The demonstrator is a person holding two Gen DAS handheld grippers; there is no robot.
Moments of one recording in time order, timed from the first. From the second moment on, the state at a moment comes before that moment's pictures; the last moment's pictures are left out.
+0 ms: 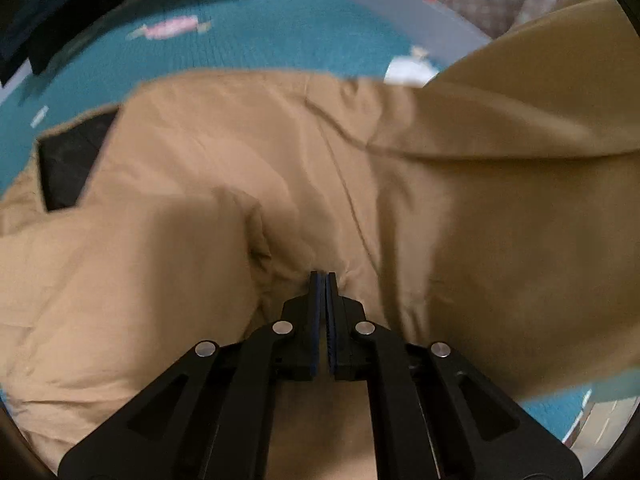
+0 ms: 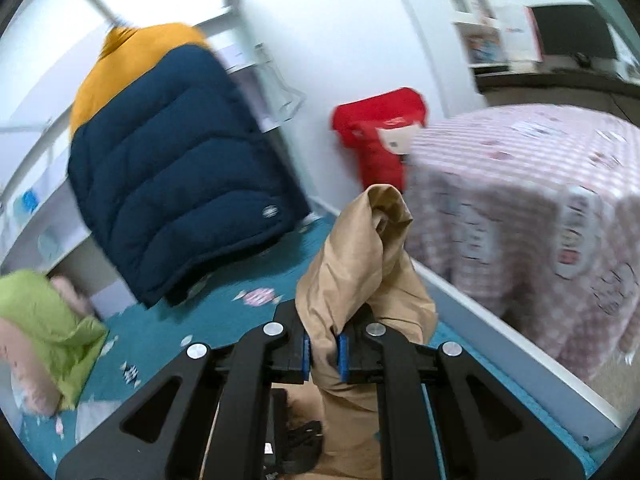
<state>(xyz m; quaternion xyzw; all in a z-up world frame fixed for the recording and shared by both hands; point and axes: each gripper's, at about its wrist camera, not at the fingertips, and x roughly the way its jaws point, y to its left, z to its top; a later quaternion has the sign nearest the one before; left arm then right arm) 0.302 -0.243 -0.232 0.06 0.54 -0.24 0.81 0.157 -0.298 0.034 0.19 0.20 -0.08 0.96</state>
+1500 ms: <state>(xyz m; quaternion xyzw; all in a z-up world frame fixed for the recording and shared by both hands) 0.291 -0.006 -0.167 -0.08 0.51 -0.13 0.84 0.245 -0.162 -0.107 0.08 0.37 -0.03 0.93</state>
